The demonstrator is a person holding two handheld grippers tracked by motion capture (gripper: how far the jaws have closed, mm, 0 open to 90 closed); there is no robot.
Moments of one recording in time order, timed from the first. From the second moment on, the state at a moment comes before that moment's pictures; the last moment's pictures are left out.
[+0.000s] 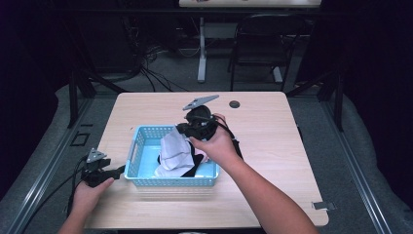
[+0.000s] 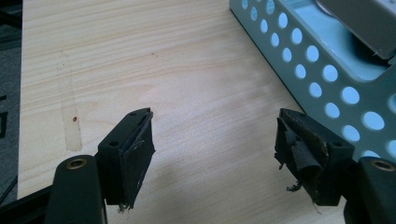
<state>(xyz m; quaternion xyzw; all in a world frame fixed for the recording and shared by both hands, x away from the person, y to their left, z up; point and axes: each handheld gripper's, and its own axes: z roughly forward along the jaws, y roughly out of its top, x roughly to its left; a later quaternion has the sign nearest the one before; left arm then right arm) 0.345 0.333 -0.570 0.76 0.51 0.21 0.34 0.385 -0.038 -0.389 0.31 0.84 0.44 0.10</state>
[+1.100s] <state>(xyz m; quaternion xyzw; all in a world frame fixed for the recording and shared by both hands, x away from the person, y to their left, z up) 0.345 0.332 -0.572 0.76 0.51 0.21 0.34 0.333 -0.179 -0.365 0.39 0.79 0.43 0.19</state>
